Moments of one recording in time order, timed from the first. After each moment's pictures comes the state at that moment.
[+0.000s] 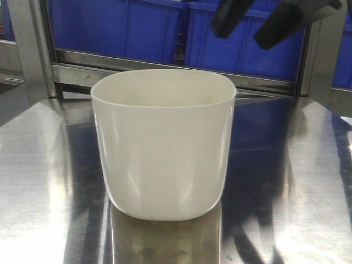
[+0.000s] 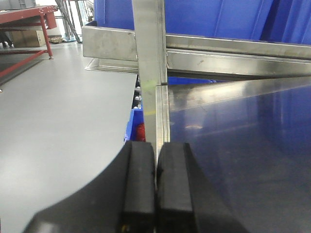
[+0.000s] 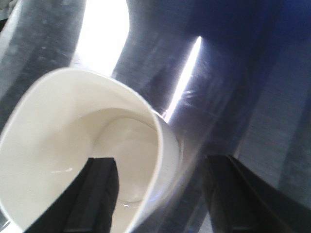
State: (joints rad) left arm -0.08 -0.01 0.01 0.00 0.16 0.04; right arm 0.51 1.36 -1.19 0.26 0.79 0.05
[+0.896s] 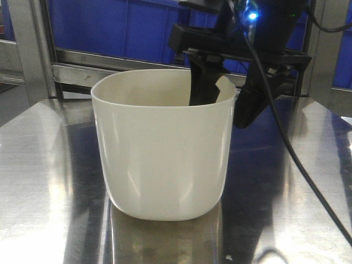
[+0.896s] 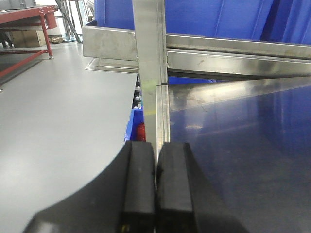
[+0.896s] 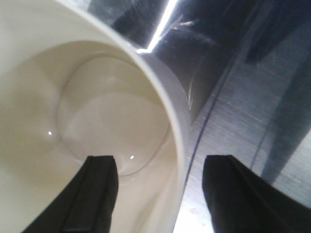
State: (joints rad) left arm -0.08 -0.01 0.01 0.00 0.16 0.04; right arm 0.57 1.64 -1.27 0.23 0.94 0.05
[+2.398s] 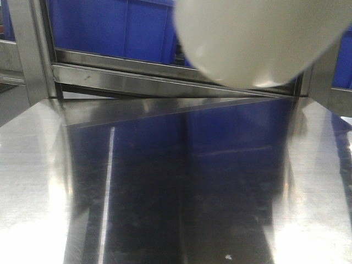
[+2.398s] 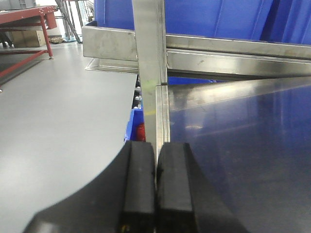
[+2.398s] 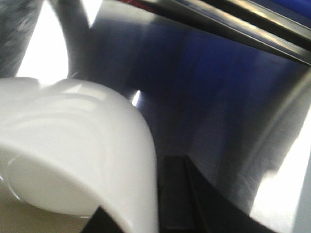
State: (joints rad) left arm -0.08 -0.01 0.01 0.00 0.16 0.04; right arm 0.44 1.10 -1.04 -0.05 0.67 0.13
